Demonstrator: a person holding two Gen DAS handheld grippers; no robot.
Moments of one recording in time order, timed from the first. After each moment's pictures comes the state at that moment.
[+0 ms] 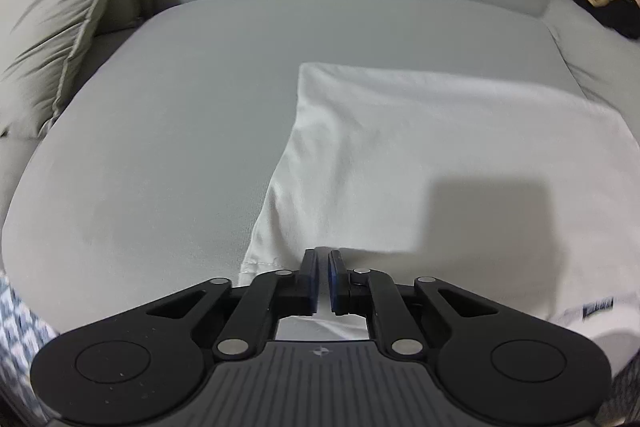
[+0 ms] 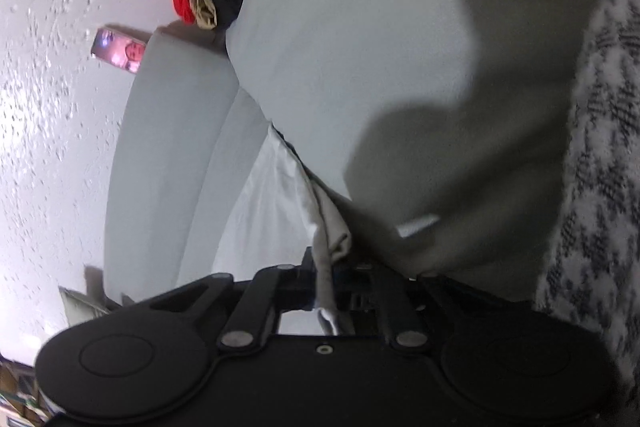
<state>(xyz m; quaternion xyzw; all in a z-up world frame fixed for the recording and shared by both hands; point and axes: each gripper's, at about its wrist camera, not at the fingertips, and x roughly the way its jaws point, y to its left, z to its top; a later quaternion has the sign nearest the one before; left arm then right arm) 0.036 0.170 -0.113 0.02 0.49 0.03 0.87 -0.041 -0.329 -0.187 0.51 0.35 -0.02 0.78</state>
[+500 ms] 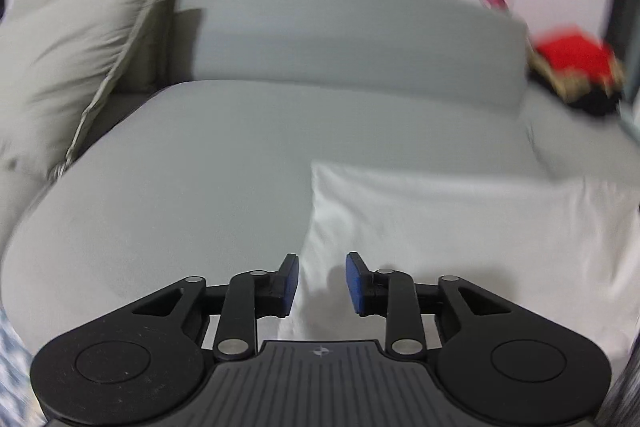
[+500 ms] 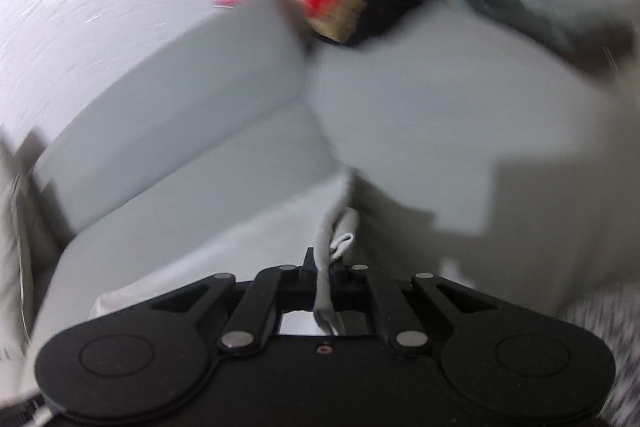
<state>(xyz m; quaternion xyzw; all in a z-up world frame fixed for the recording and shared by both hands) -0.005 0.216 -0.071 -0.07 0.35 0.03 0.94 0.005 -0.218 -0.060 0.18 0.33 -0.01 0.93</state>
